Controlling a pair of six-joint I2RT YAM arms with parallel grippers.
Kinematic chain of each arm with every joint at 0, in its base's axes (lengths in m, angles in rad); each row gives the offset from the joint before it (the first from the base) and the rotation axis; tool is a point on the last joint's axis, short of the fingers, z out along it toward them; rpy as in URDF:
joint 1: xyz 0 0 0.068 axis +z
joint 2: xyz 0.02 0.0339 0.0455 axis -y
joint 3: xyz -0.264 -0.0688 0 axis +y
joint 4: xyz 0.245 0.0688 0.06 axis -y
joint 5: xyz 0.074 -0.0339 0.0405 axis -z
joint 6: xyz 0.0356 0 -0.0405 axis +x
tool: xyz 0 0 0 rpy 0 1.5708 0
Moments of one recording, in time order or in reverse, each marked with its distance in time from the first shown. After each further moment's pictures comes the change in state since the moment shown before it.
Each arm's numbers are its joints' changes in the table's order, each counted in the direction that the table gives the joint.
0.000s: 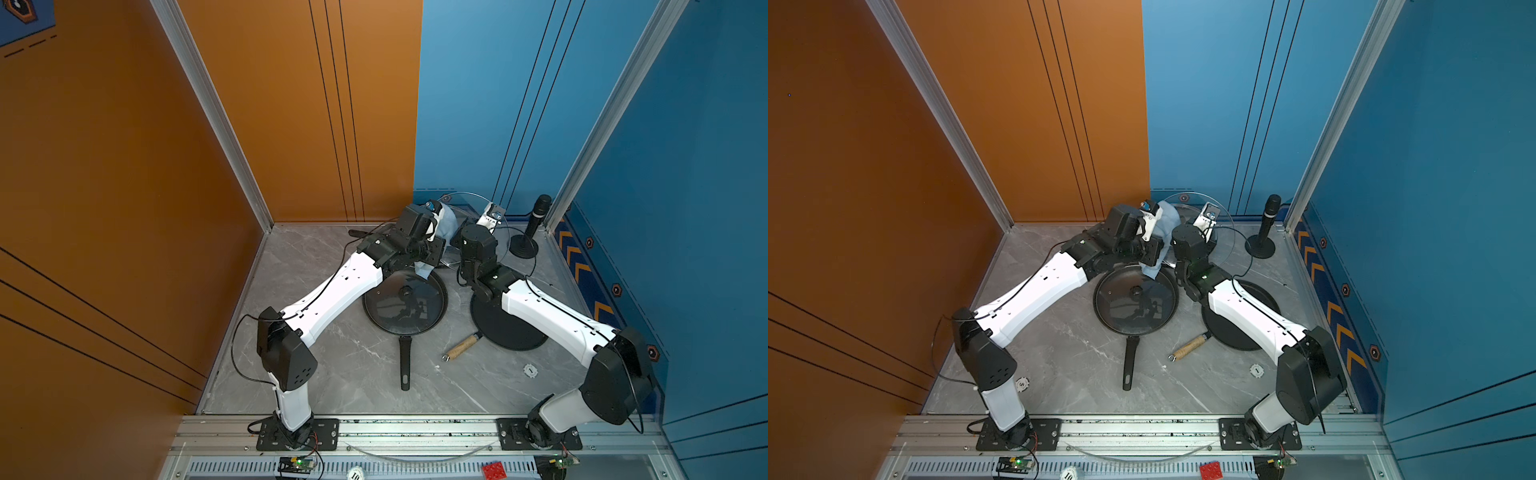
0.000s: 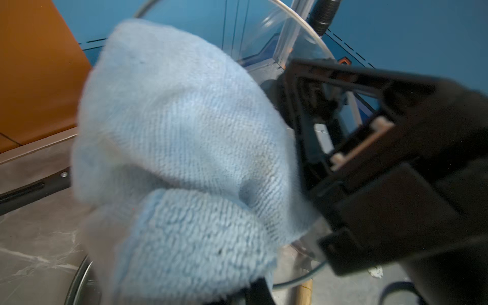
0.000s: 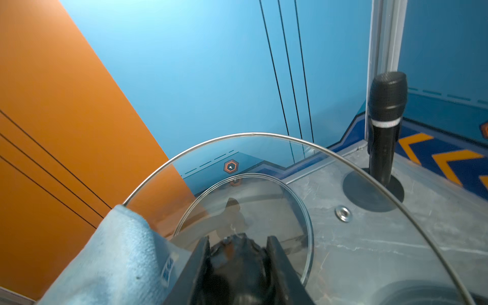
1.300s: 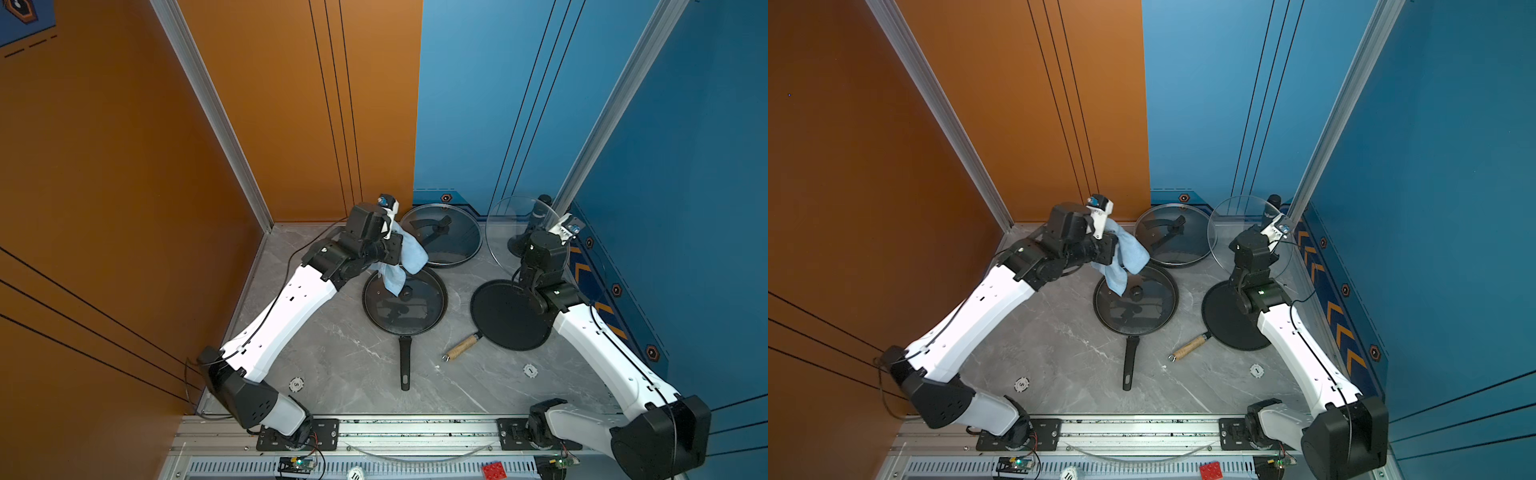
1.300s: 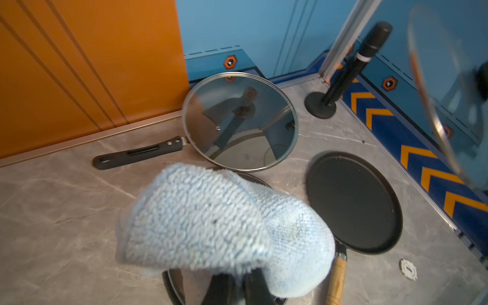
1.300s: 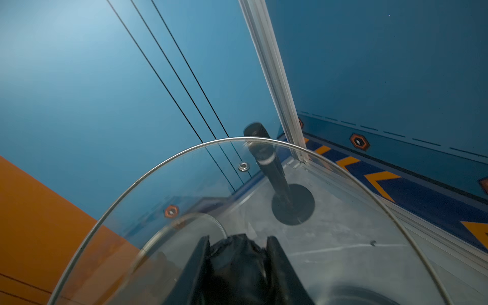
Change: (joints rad) left arm 0.169 0.353 0.239 -0.071 -0.106 -0.002; right arm -0.322 0.320 0.245 -0.123 -0.128 -0.032
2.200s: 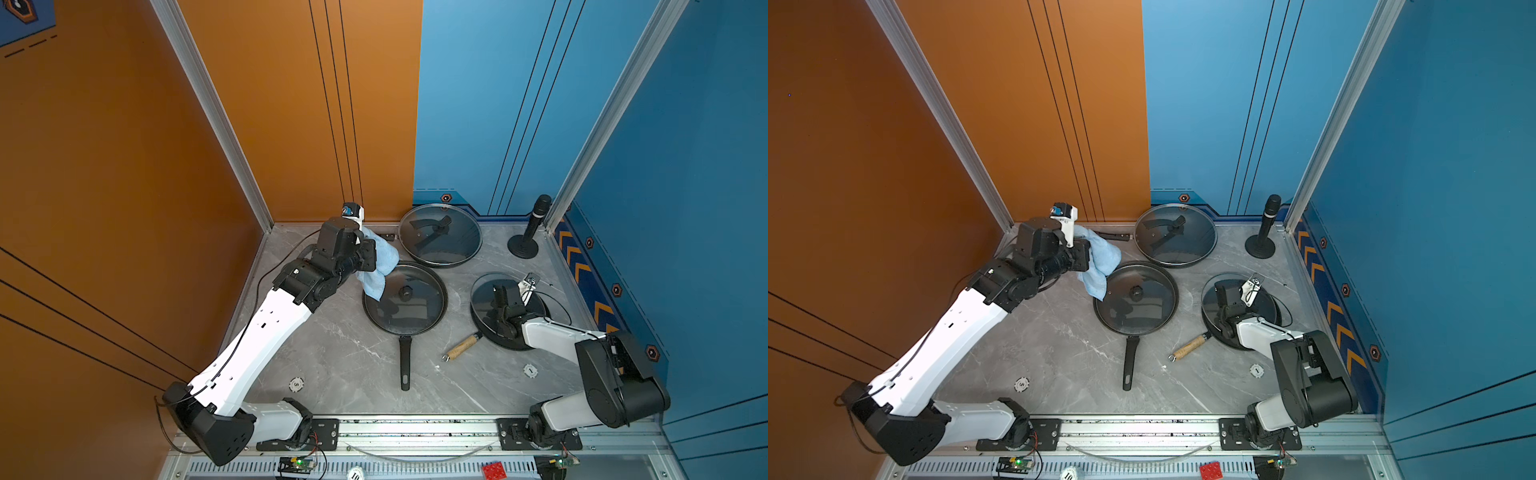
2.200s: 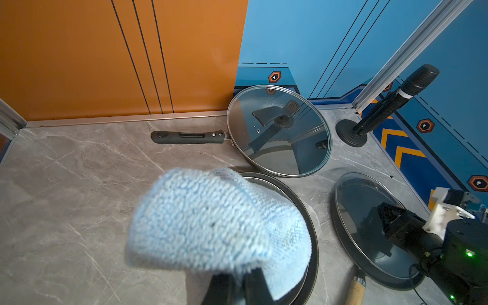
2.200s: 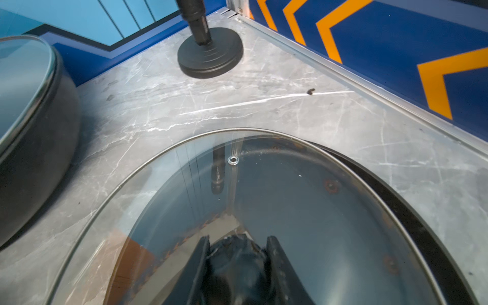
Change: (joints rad) left arm 0.052 0.175 0.192 0.049 -0.094 -0.095; right arm -0.003 -0.267 0.414 0.170 -0.002 0.174
